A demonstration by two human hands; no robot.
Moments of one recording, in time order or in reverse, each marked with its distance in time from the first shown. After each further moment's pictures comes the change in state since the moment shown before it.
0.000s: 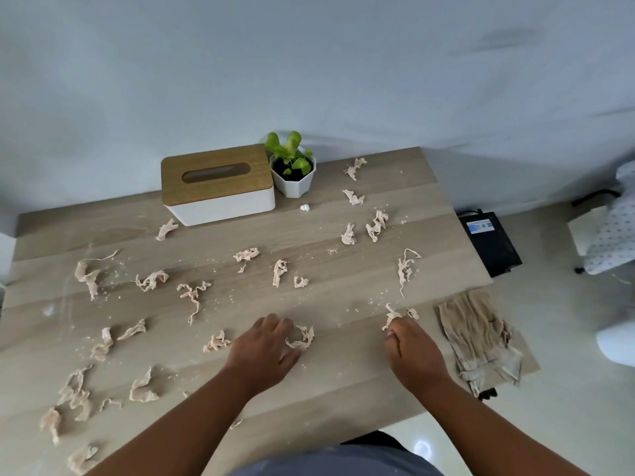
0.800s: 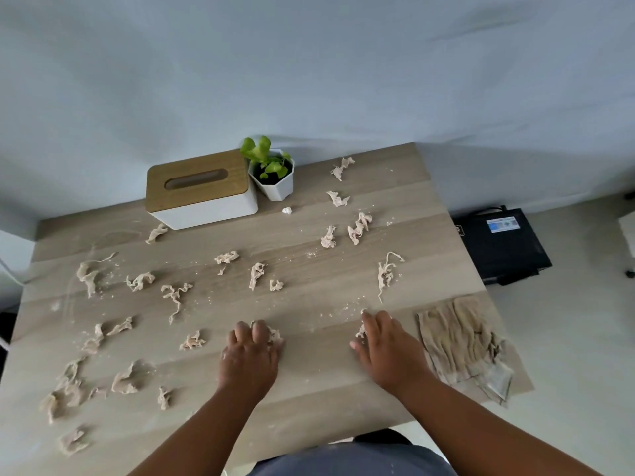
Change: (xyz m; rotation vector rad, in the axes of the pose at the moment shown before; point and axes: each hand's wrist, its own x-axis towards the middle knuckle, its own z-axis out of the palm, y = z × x) left_hand 0.009 0.071 0.023 0.171 -0.078 -0.493; right_hand 0.030 0.054 0.003 -0.395 0.004 -0.373
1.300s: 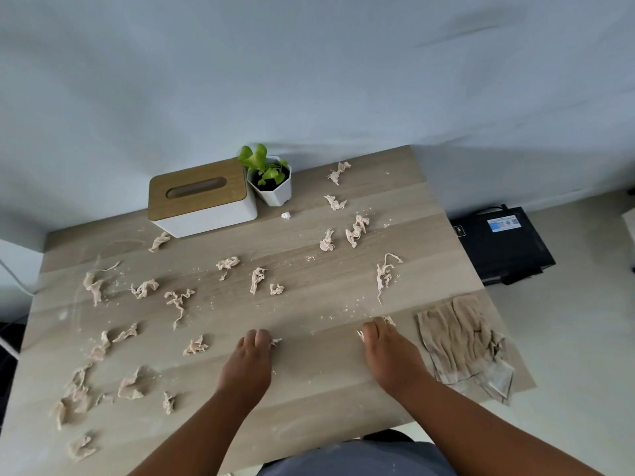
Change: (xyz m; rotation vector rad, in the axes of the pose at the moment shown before) left_hand -0.003 -0.008 -0.001 -0.192 0.018 0.071; right_hand -0.002 0.001 0.011 0.076 0.016 -0.009
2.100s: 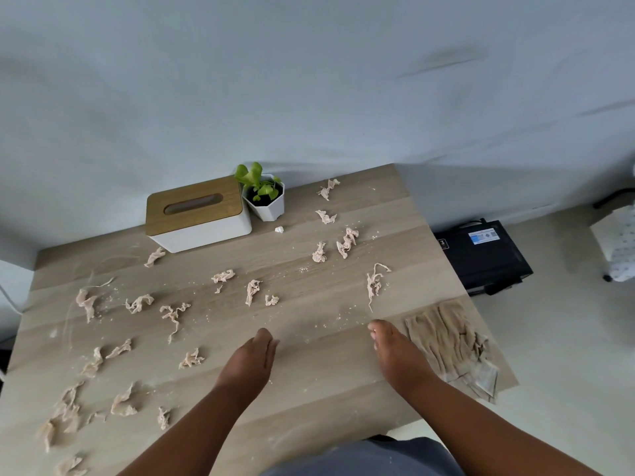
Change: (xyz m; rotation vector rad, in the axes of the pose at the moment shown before) left_hand 0.015 0.003 -0.018 -0.222 0.060 0.178; right_hand -0.008 0.016 -0.027 0.341 -0.135 0.182
